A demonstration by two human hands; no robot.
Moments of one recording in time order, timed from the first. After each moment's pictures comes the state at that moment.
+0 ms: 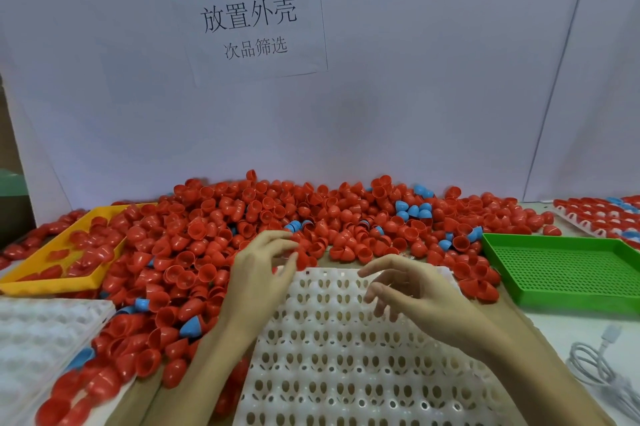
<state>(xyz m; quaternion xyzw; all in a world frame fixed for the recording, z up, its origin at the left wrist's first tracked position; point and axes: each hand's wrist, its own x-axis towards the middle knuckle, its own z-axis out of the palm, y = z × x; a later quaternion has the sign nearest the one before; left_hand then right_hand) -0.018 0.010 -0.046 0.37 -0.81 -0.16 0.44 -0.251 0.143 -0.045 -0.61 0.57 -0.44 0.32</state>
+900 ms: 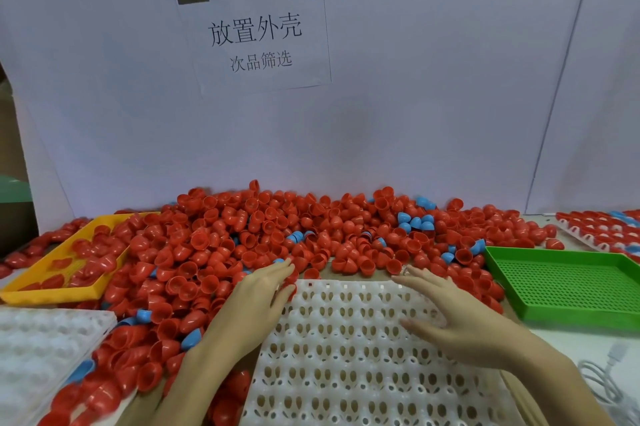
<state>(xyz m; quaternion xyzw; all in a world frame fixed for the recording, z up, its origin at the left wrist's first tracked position) 0.004 -0.010 -0.063 0.38 -0.89 -0.13 0.23 -0.289 0.152 -0.048 -0.66 0.72 -0.14 0.16</state>
